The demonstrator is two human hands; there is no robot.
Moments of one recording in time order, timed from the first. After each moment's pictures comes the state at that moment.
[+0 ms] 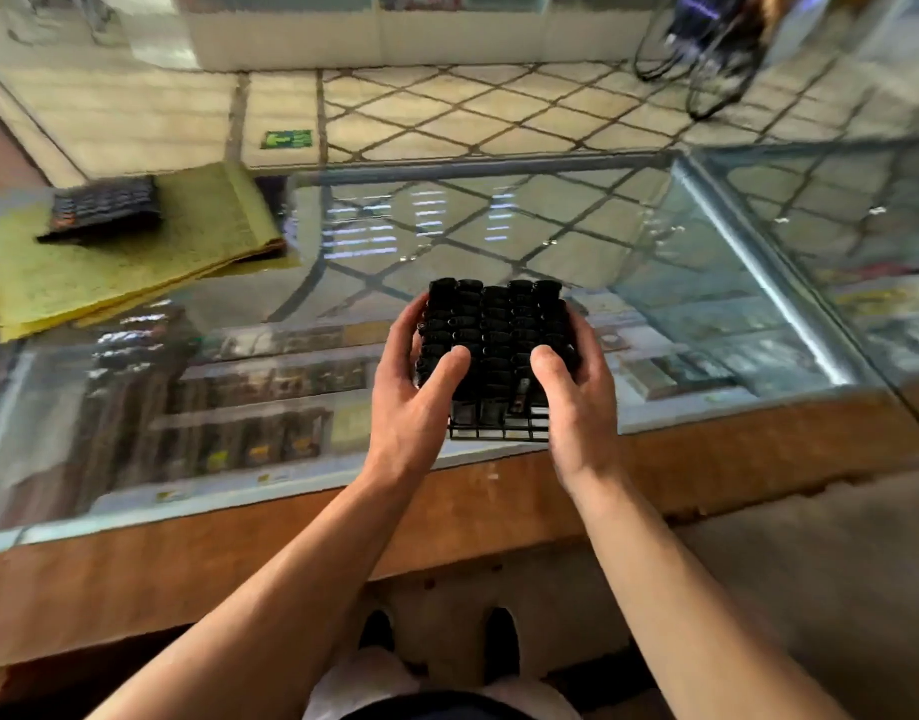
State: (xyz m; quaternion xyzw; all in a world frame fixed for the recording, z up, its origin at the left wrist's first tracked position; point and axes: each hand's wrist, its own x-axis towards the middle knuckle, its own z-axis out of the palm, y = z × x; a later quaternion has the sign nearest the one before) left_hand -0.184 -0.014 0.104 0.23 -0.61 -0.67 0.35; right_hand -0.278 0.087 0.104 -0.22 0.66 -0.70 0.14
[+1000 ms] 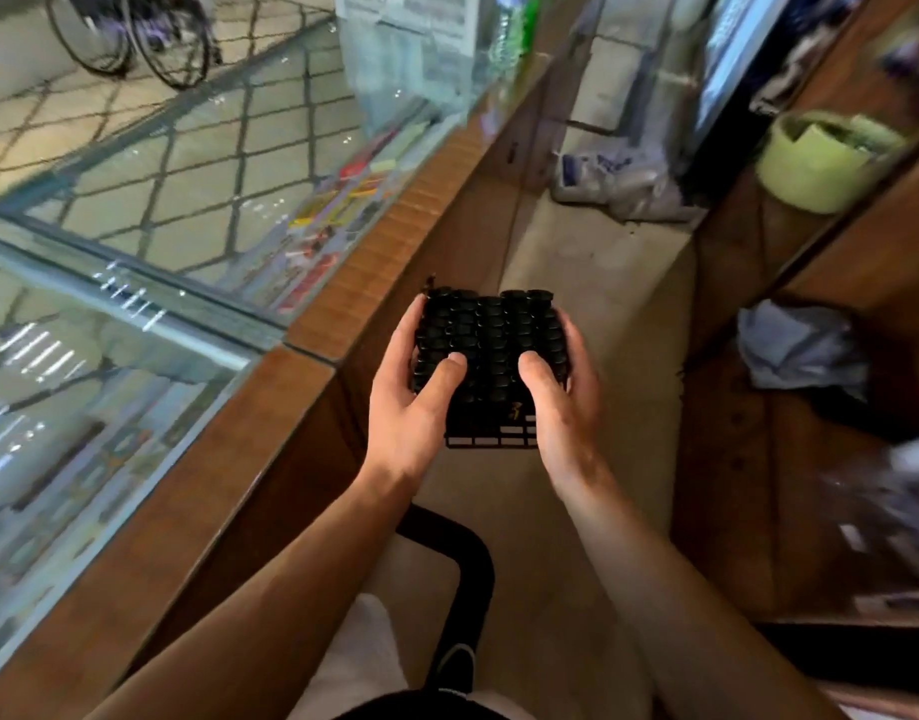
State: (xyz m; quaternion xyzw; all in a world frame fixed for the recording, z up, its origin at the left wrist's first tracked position) left_hand -0.450 0.442 0.114 -0.06 -0.65 -0.76 -0.01; right_hand -0.424 0.571 0.110 0.14 0.68 -0.68 -0.22
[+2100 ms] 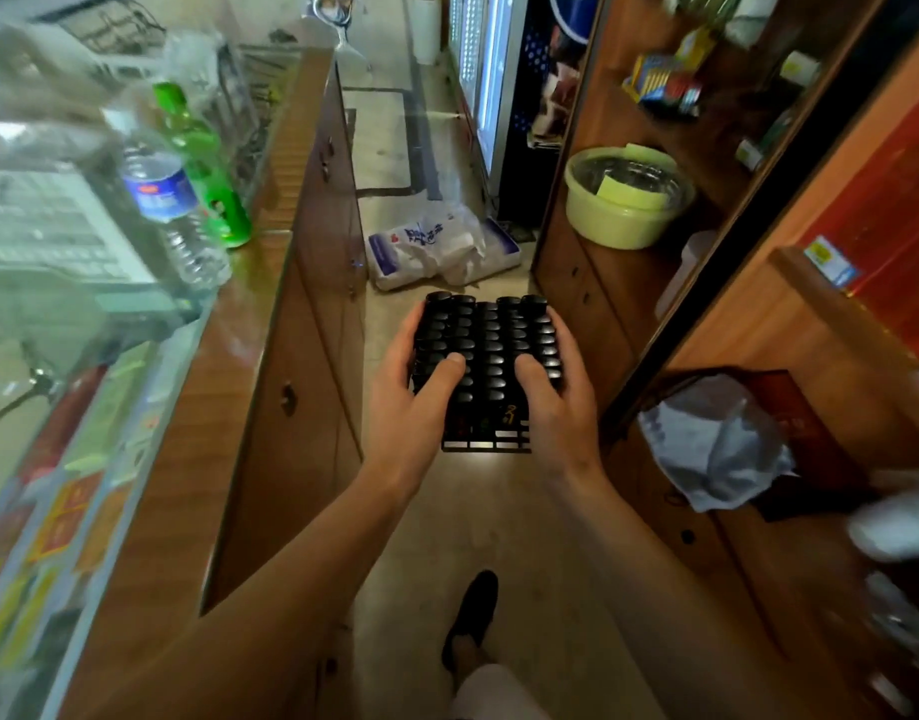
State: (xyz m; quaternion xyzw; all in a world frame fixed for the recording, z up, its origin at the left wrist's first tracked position) left_hand -0.944 0.851 0.129 -0.26 -0.63 -0.72 -0.17; right_hand -0.856 0.947 0.126 0.26 0.64 -0.62 -0.37
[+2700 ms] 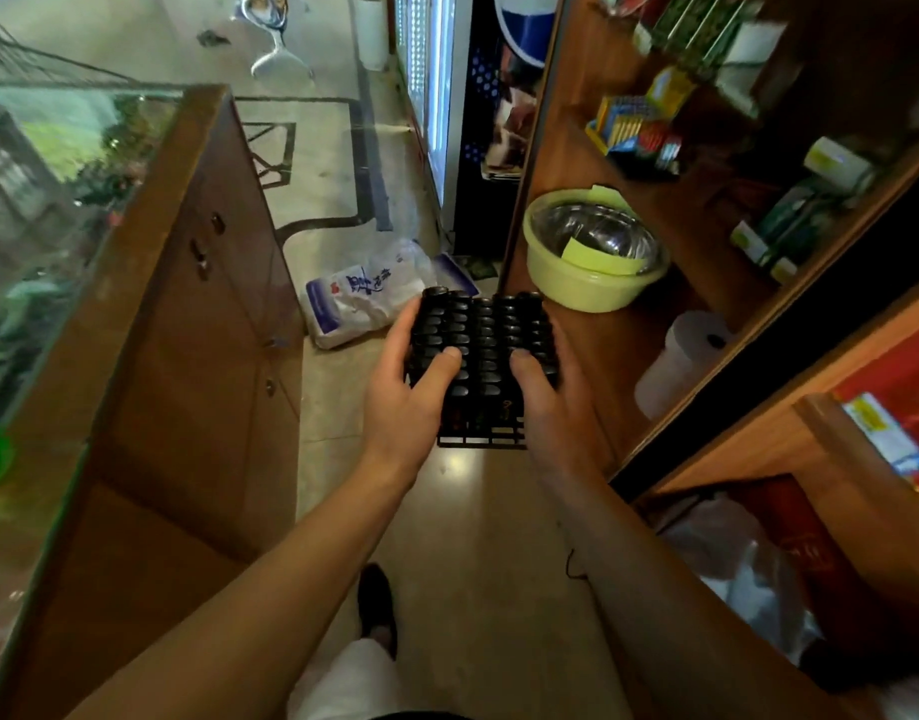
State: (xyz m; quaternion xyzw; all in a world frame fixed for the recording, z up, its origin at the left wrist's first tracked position) left_hand -1.148 1.179 0.133 -0.27 -0.63 -0.71 -0.19; right_hand -1.043 1.258 0.152 0.29 0.66 -0.57 -0.39
